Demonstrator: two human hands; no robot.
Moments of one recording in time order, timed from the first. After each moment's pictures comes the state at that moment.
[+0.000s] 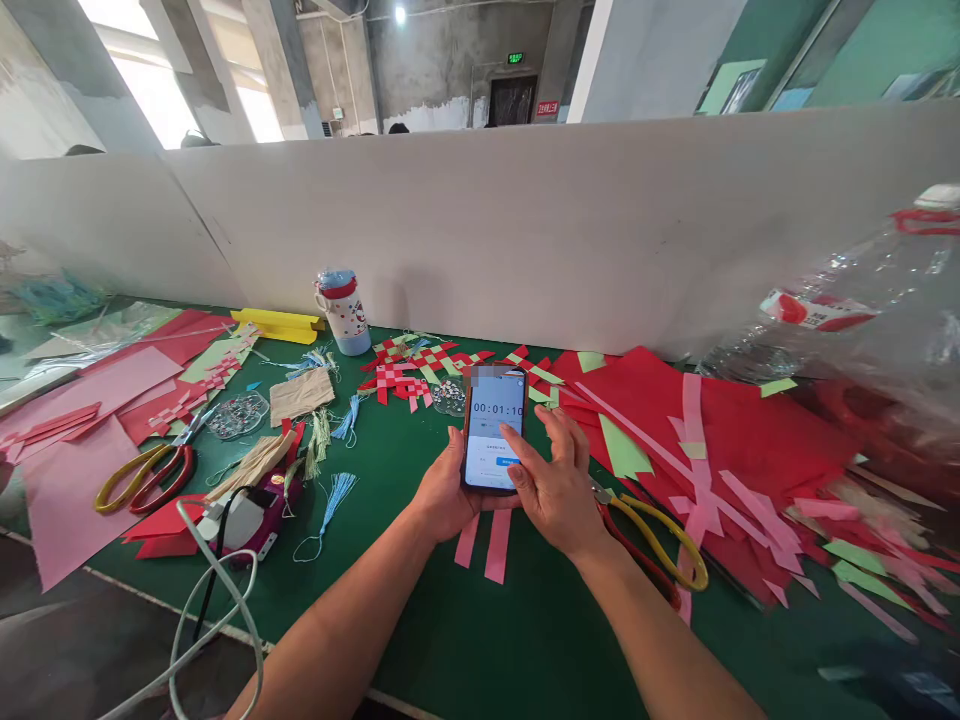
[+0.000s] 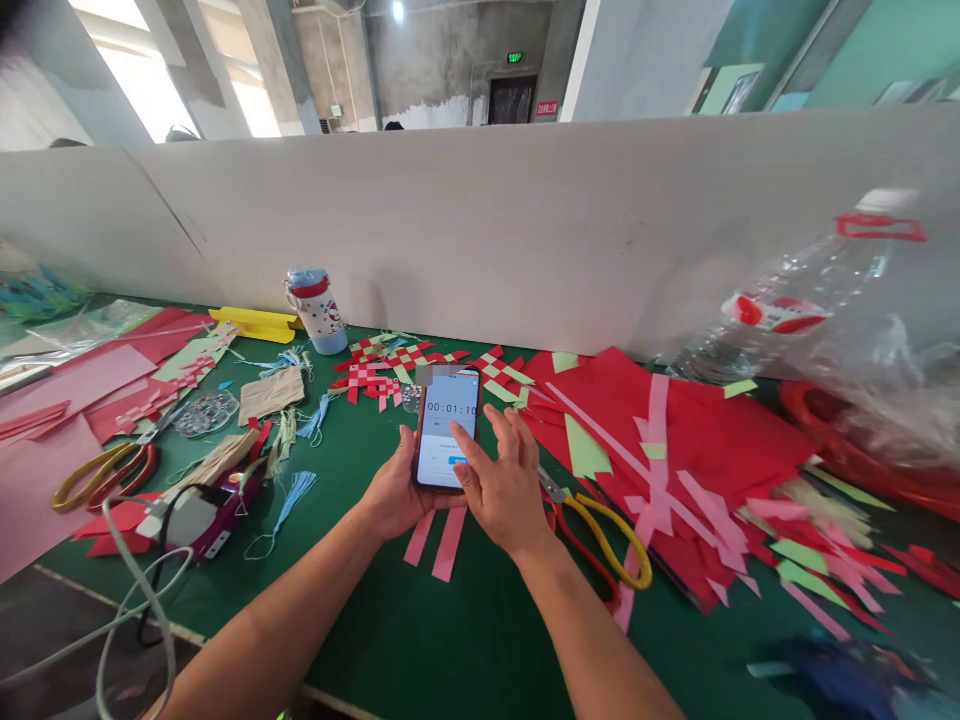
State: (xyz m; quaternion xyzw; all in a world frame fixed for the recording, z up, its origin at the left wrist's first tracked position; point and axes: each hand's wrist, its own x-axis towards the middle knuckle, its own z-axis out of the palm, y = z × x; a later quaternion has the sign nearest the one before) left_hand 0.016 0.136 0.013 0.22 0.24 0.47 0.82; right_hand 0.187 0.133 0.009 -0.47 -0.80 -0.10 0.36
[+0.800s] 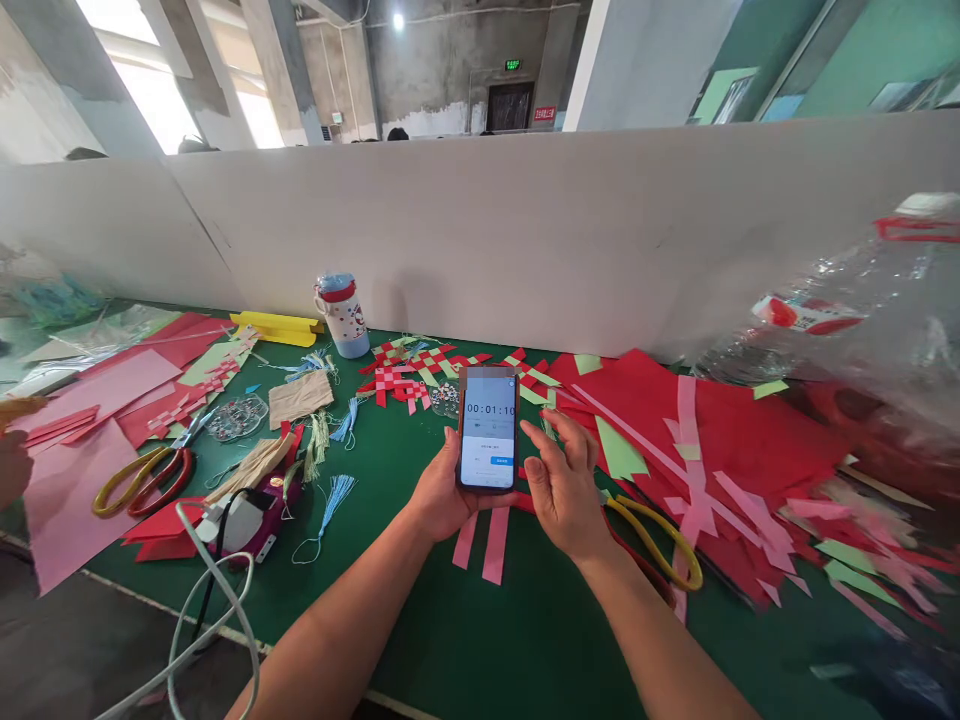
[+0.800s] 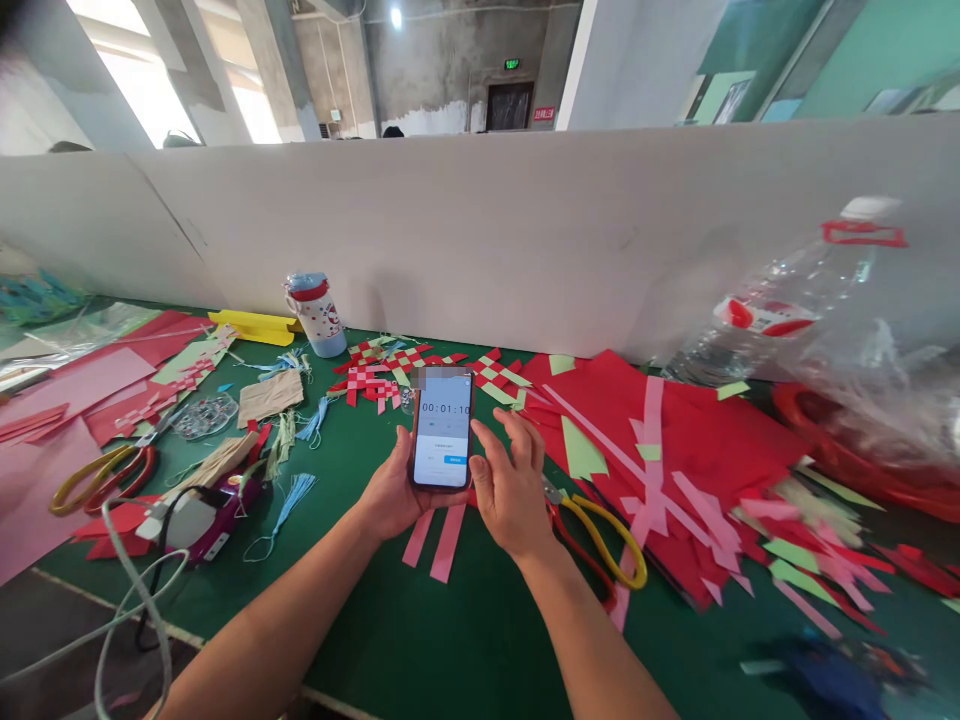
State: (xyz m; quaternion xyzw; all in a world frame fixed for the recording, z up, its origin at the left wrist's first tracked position) left_hand 0.014 0.137 0.014 0.22 0.27 0.46 0.81; right_hand 0.193 0.132 0.013 -0.46 -0.77 -0.07 0.43
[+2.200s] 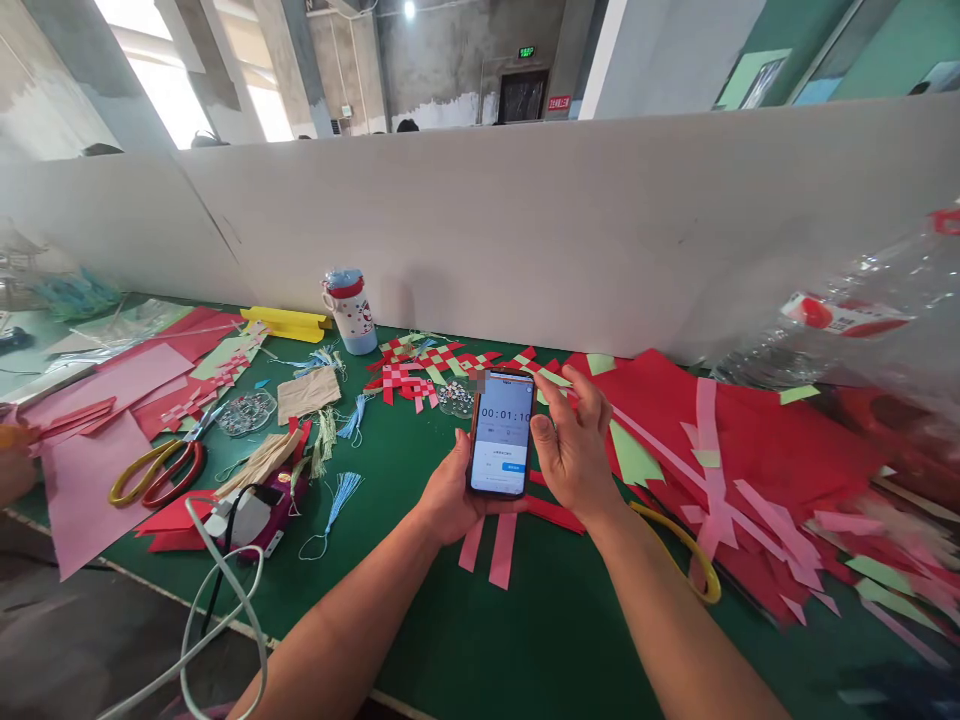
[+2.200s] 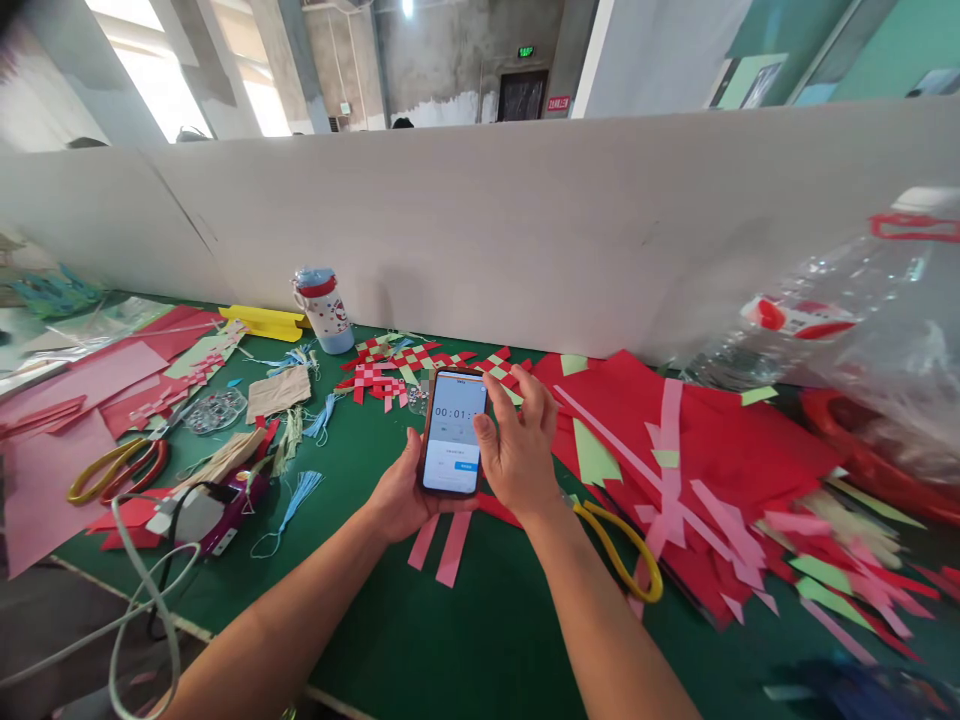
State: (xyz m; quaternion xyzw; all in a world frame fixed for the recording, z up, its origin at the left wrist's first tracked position) left_hand 0.018 0.139 0.013 0.21 0.29 0.46 0.81; right_hand 0.185 0.167 0.045 -0.48 -0.76 -0.11 0.43
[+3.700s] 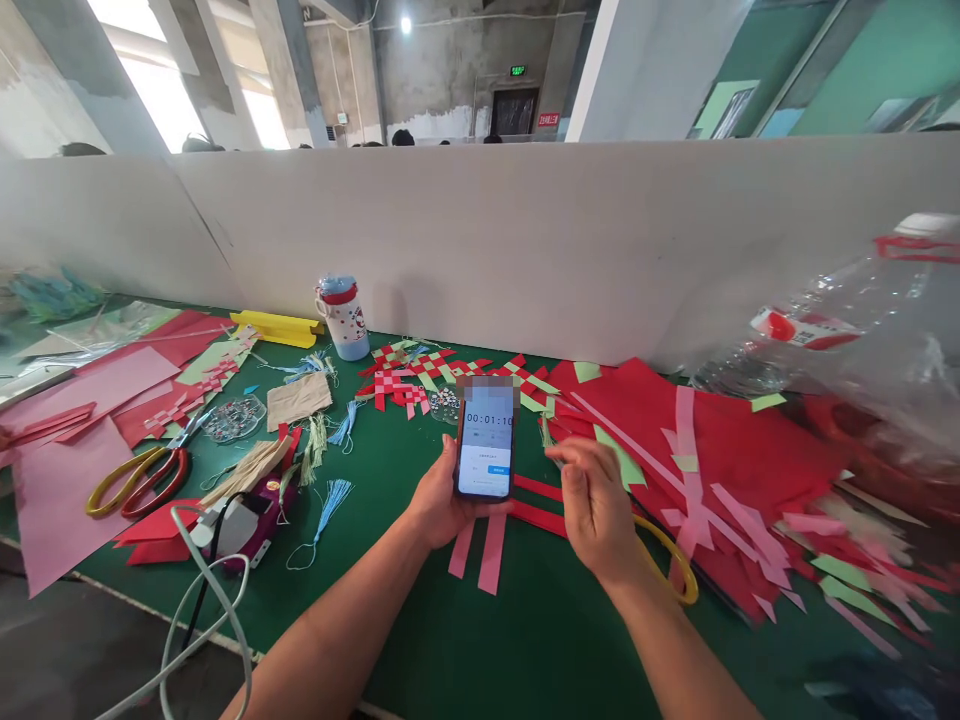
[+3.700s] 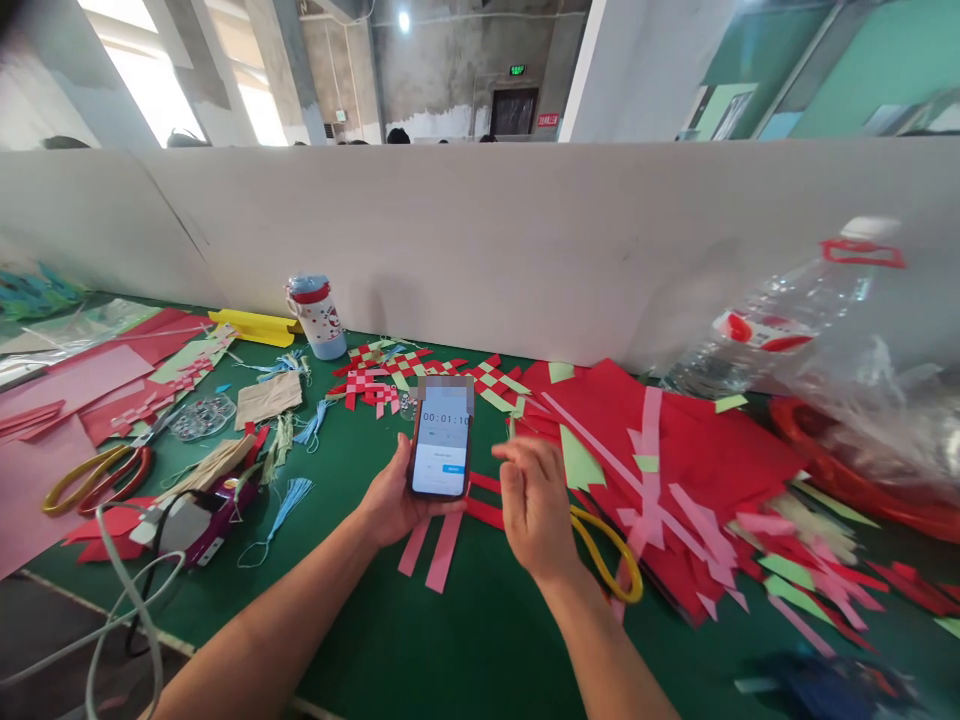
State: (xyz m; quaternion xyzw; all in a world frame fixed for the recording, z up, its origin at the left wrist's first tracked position) left_hand 0.017 0.140 0.011 0.17 0.30 0.46 0.81; right_hand 0.211 0.122 0.037 -0.47 -0.73 0.00 0.49
